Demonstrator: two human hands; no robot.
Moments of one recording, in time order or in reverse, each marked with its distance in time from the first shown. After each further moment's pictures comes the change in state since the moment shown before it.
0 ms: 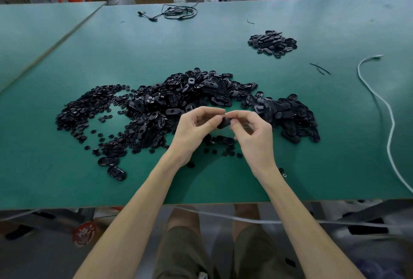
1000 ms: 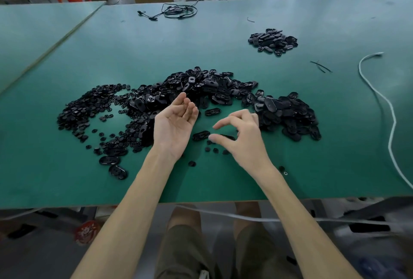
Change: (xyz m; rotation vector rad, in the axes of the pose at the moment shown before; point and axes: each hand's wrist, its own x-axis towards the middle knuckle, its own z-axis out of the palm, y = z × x) left_hand 0.005 0.015 -0.025 -1.035 0.266 -0.217; right_hand -0.004 -0.004 0.007 -0.398 -0.224 -0.083
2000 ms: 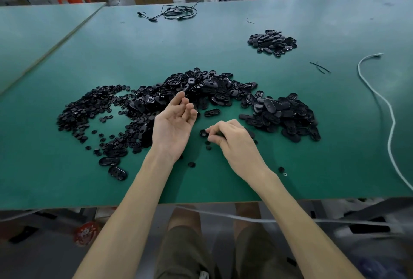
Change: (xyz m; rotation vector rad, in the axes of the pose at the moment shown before) left_hand 0.001 0.001 -0.002 0.024 -0.060 0.008; right_hand -0.004 -0.008 0.004 -0.136 -0.151 -0.109
